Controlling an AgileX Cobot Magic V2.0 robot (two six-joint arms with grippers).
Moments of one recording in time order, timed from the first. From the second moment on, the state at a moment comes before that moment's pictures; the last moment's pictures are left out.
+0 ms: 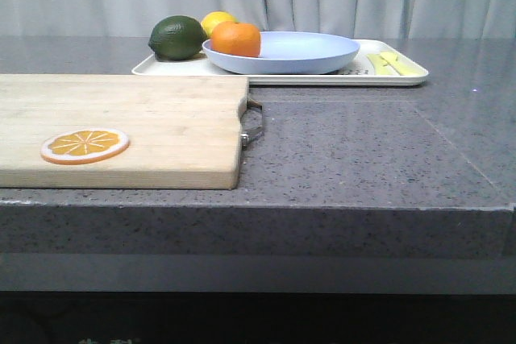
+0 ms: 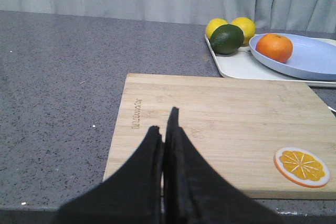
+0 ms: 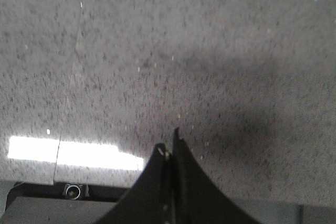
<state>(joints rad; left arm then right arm) -0.10 0.02 -0.39 -0.01 0.59 -0.07 -0.02 1.17 -1.31 0.02 1.25 -0.03</state>
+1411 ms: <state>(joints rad) -0.10 0.02 -0.39 -0.01 0.59 -0.07 -0.02 0.26 -0.42 0.04 0.41 -0.03</state>
